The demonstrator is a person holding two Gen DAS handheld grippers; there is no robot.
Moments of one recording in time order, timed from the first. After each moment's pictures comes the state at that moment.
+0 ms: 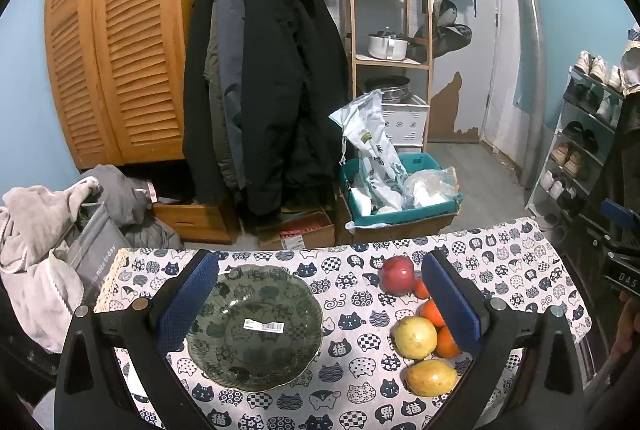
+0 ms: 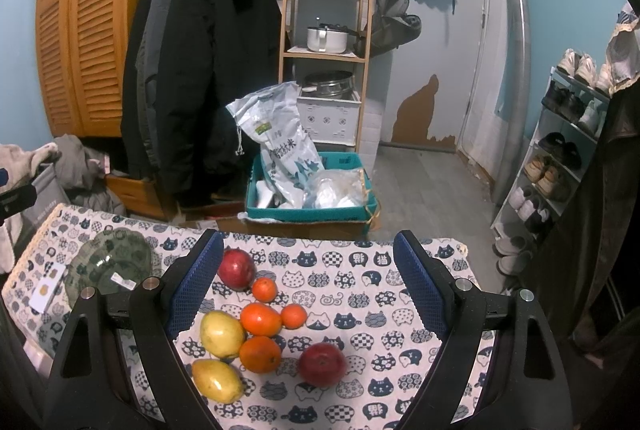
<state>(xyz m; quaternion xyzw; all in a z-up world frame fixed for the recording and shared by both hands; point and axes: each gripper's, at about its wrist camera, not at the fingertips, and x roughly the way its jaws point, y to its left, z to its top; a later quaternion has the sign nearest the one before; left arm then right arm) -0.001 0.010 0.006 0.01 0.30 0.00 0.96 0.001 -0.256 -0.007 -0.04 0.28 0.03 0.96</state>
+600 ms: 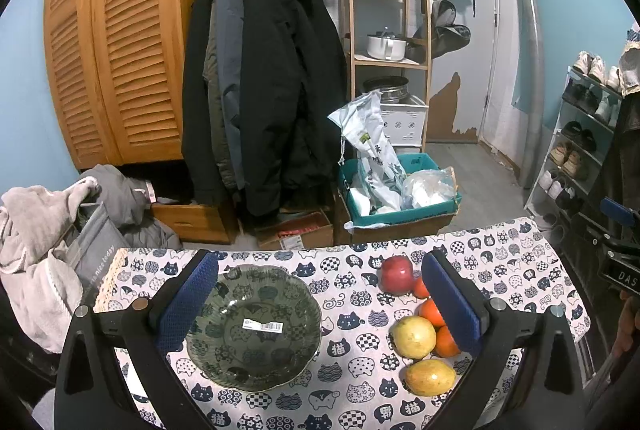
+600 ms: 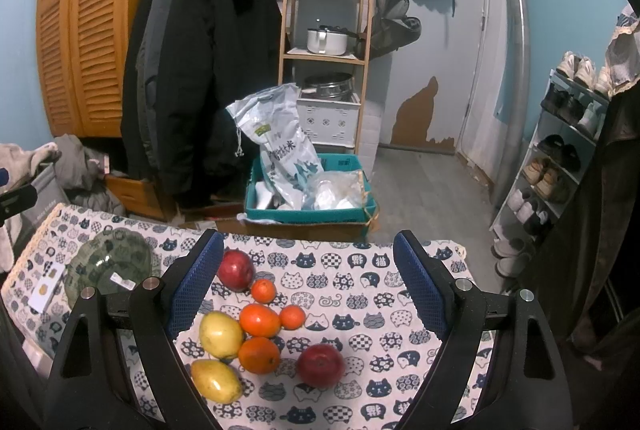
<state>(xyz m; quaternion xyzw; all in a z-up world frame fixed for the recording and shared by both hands) -0.002 0.008 0.005 0.01 0.30 0.00 0.96 0.002 -0.261 -0.004 -0.04 0.28 0.03 0.96</state>
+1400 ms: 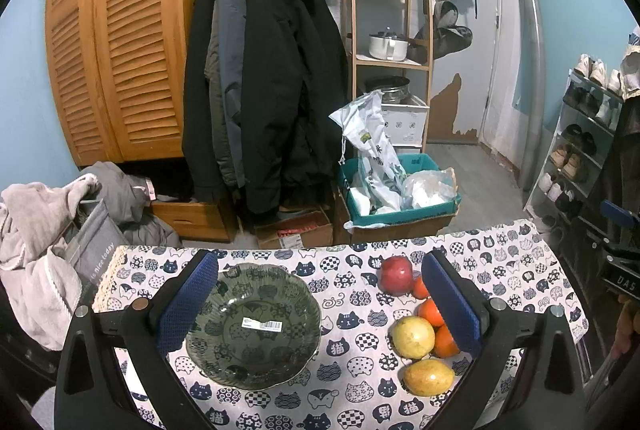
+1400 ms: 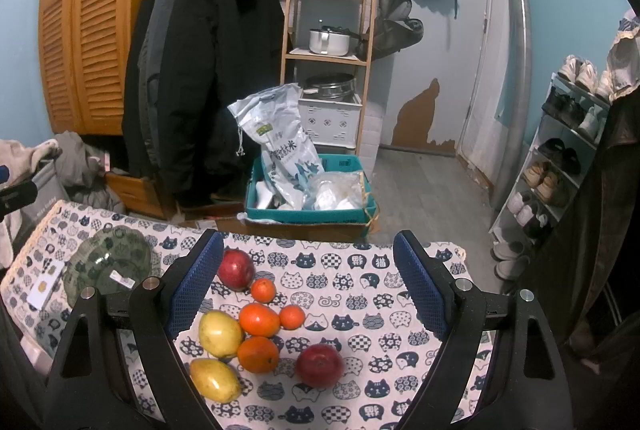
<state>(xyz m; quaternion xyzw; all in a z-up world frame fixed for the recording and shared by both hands) -0.004 0.008 0.005 0.01 0.29 -0.01 0.96 0.002 -0.258 -0.005 -0.04 0.28 0.03 0.96</state>
